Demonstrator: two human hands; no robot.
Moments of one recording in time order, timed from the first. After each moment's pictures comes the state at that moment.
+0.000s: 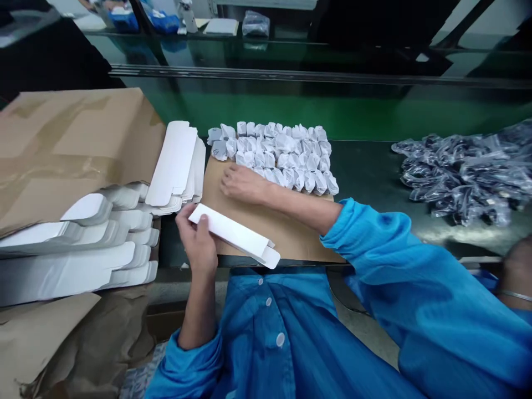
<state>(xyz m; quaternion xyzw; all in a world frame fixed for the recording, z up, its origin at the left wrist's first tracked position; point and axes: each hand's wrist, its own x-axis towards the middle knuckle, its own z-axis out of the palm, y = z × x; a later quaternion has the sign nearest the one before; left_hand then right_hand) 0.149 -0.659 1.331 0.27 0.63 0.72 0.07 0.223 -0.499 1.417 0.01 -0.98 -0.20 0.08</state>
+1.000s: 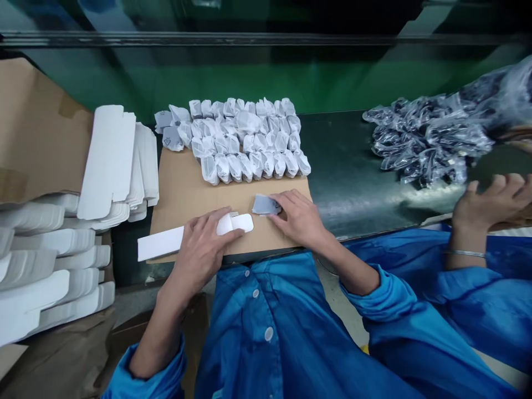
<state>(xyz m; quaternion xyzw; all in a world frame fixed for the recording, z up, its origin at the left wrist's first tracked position) 0.175 -0.671 1.356 0.81 0.57 0.11 -0.08 0.412 -0.567 1.353 -0.37 -0.89 0.11 0.26</state>
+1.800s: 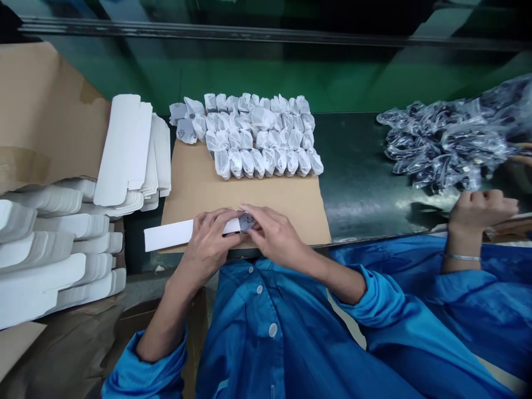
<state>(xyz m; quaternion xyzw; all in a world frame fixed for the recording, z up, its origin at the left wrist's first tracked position) 0.164 -0.679 1.349 0.82 0.52 0.21 -0.10 0.354 -0.599 1.342 -0.27 -0.83 0.36 0.32</state>
